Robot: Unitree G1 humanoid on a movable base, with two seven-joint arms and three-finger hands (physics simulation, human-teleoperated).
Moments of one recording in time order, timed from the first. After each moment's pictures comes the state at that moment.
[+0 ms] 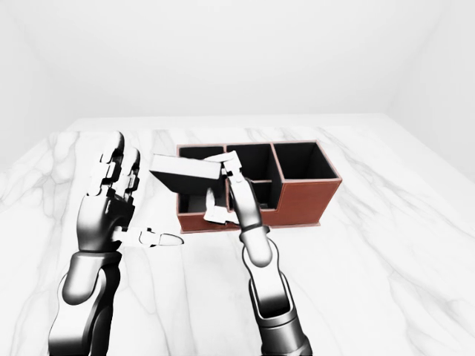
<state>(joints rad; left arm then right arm) 0.01 0.02 -0.01 -0.57 0.04 0.09 -0.11 -0.16 0.10 0.21 -0.24 -0.19 0.09 0.06</state>
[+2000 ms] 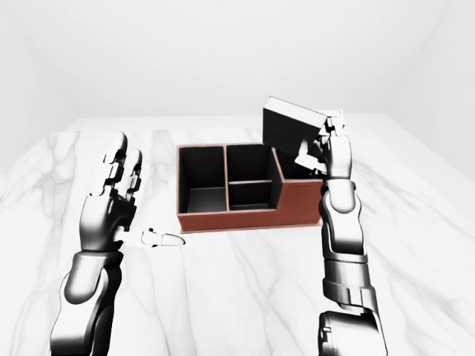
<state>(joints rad) 0.01 0.02 -0.01 -0.56 0.06 0.09 -0.11 -0.49 -0.30 -0.22 0.09 0.07 0.09 0.01</state>
